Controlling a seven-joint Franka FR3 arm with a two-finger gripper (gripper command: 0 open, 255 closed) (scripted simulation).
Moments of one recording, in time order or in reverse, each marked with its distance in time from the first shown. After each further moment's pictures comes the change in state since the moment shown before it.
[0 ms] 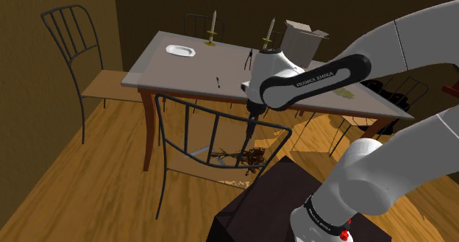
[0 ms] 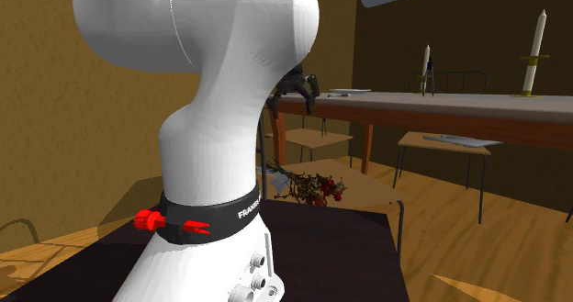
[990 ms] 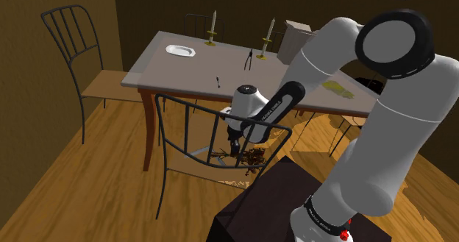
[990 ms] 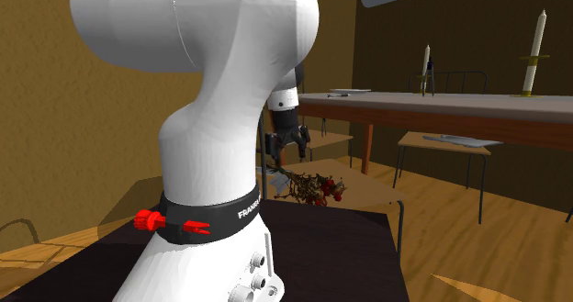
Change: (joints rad) arm 0.051 0.517 -0.050 0.048 -0.115 0.544 -0.235
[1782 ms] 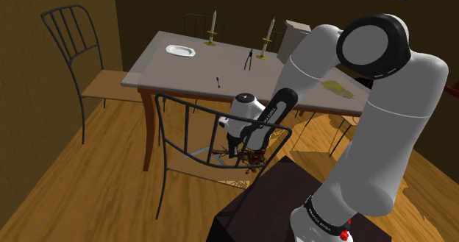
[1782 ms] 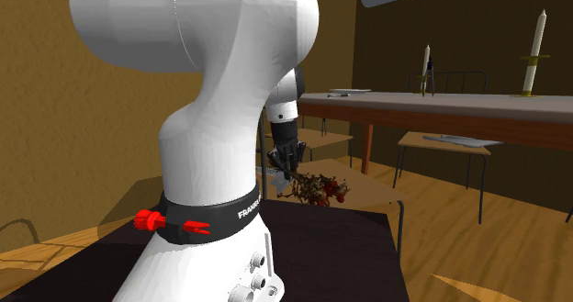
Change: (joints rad) arm 0.009 0.096 -0.014 0.004 -0.038 0.072 0.013
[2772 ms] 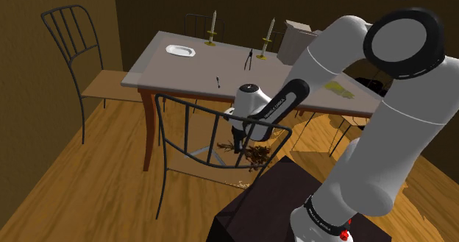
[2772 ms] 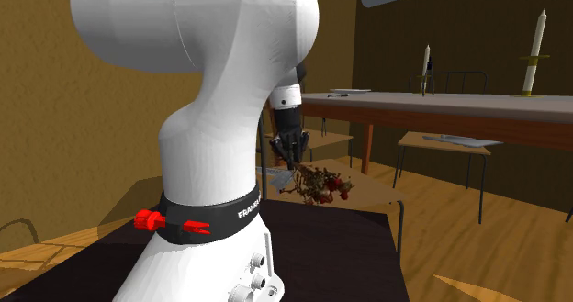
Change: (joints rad) arm -0.014 -0.139 0.002 -0.026 0.063 -0.157 -0.061
